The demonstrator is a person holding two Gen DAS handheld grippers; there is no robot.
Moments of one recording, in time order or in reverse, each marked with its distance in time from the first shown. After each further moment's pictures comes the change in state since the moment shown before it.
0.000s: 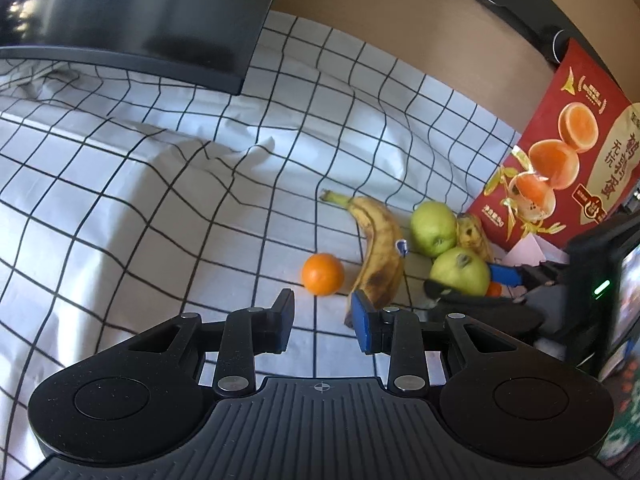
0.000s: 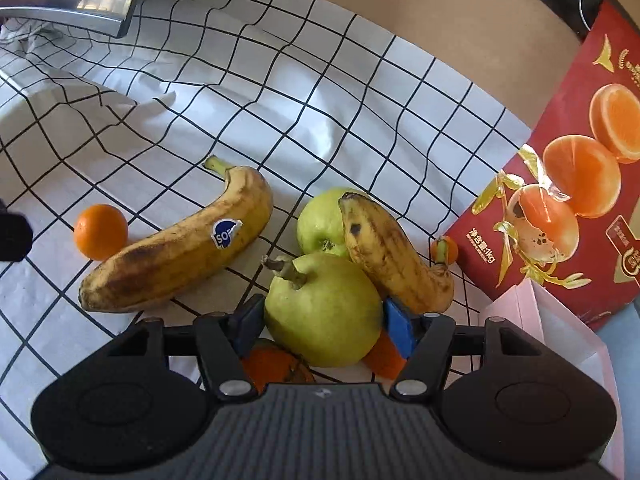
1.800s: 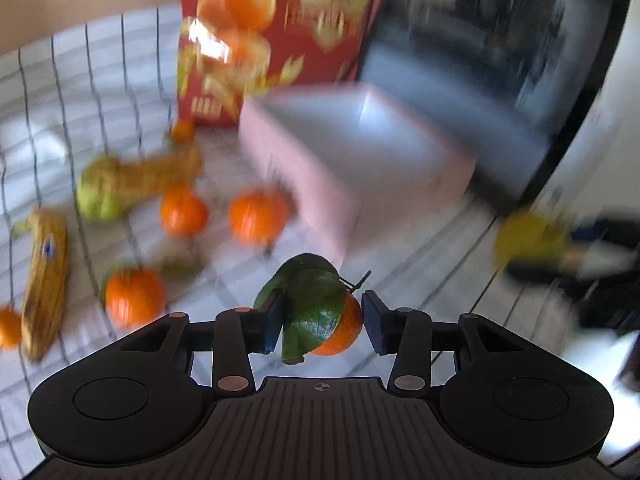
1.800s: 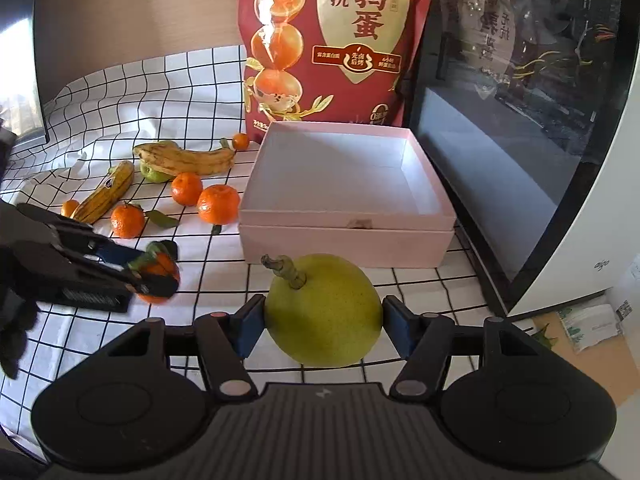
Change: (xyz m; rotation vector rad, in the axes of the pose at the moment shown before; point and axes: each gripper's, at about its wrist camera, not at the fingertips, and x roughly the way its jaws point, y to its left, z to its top) left arm 0.028 -0.203 -0.038 0.592 0.243 -0.393; right arm -0.181 -0.184 -0.173 0.475 0.044 -0.030
